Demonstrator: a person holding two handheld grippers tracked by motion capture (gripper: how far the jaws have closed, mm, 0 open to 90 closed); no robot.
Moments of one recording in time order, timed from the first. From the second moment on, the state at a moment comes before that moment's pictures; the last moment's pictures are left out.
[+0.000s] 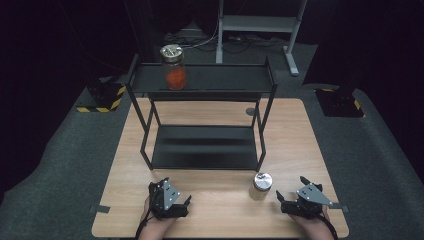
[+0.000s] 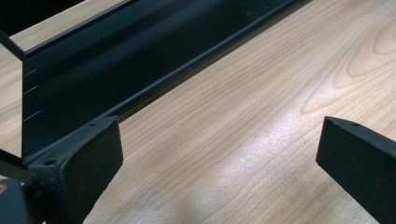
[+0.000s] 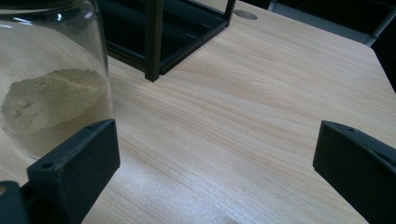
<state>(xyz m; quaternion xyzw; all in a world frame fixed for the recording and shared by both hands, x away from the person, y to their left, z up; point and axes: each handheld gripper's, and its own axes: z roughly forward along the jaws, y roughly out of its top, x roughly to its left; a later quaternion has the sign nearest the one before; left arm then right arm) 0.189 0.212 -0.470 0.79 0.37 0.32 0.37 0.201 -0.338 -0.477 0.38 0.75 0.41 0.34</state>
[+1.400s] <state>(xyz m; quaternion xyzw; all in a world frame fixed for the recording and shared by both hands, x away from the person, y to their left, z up) 0.190 0.215 -0.470 0.79 0.37 0.32 0.37 0.172 -0.332 -0.453 0.33 0.72 0.52 0.32</state>
